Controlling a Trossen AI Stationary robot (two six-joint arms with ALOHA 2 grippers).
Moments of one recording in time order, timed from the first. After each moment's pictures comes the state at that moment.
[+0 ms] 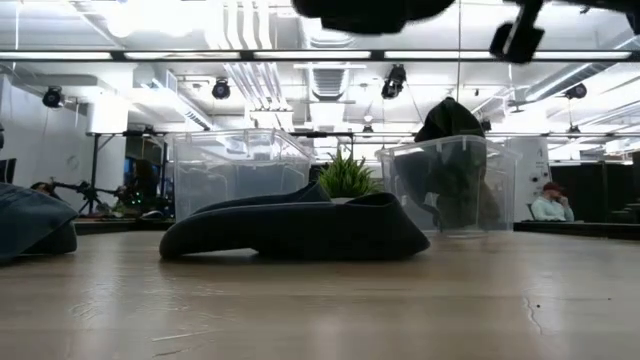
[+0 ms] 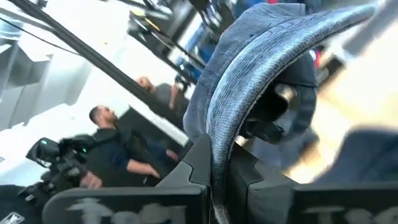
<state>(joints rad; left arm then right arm) 0.04 1.21 1.53 -0.55 -0.14 -0.36 0.29 0.78 0.39 0.53 0.17 0.93</state>
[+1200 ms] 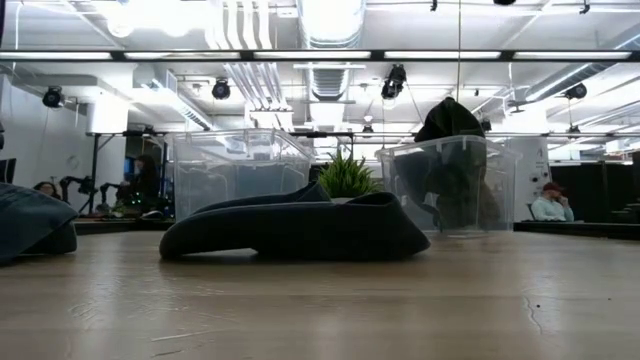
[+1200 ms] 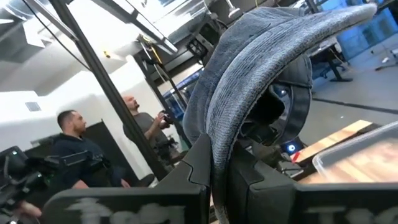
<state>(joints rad) 0.07 1.24 1.43 -0.33 0.04 -1.26 0.29 0.70 0.60 0.40 0.29 0.51</state>
